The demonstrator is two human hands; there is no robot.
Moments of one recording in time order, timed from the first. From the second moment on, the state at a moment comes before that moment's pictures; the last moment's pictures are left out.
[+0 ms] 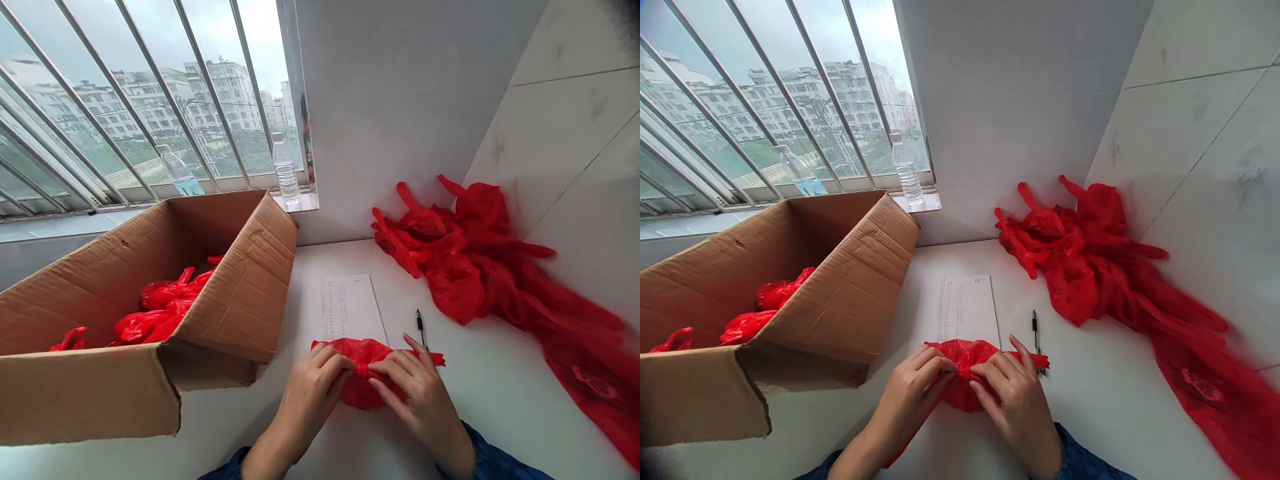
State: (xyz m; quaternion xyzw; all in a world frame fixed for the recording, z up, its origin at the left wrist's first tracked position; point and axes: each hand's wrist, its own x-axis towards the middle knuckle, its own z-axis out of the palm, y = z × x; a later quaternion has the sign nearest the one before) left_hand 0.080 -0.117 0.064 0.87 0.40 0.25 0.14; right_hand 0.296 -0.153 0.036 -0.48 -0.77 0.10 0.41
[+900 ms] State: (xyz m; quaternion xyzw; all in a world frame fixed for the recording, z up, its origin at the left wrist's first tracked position) left_hand 0.076 -0.127 0.036 0.91 0.37 0.16 0.12; right_hand 0.285 -0.170 0.014 -0.50 -0.79 0.12 0.32
